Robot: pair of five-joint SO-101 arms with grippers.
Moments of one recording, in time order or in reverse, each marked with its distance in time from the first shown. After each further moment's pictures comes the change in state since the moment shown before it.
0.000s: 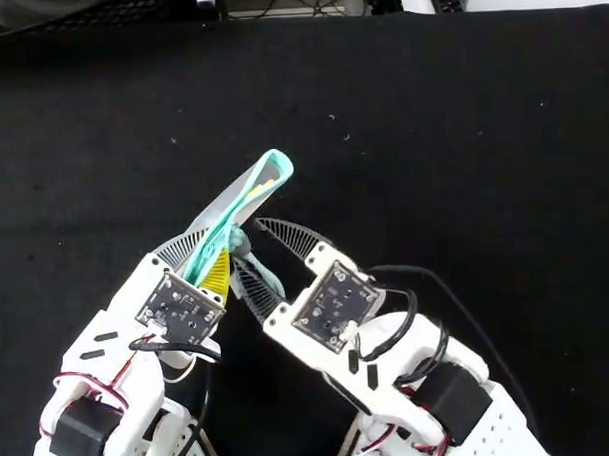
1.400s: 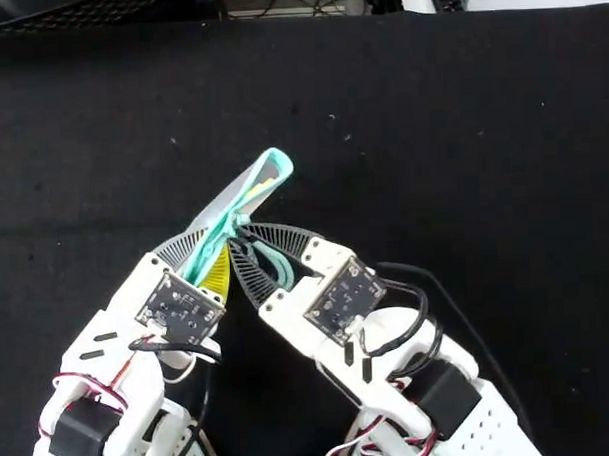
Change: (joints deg) left arm 0.0 0.0 0.0 0.0 0.1; right arm 2.6 -0.5 5.2 -10.9 -1.8
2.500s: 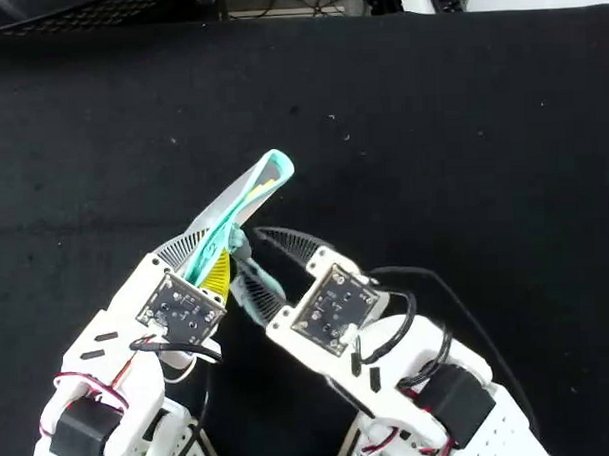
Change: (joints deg) left arm 0.1 0.0 0.0 0.0 -0.2; right arm -3.0 0.0 -5.6 12.7 2.3
